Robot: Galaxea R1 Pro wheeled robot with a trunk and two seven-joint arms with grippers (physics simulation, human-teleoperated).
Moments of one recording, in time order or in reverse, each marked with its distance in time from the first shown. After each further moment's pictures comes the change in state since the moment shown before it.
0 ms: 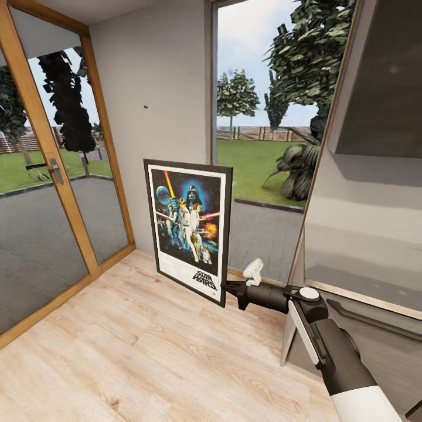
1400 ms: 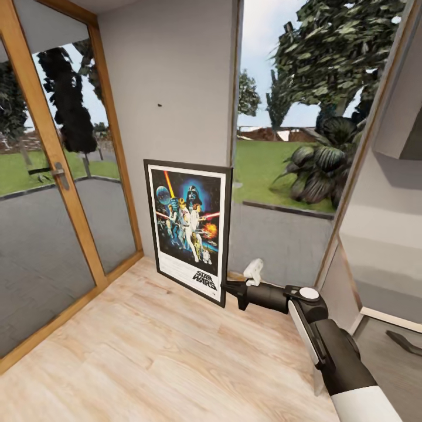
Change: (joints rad) left arm 0.000 0.000 0.001 0.000 0.000 0.000 0.000; right arm 0.000 0.000 0.001 0.001 0.000 -0.001 0.000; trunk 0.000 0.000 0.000
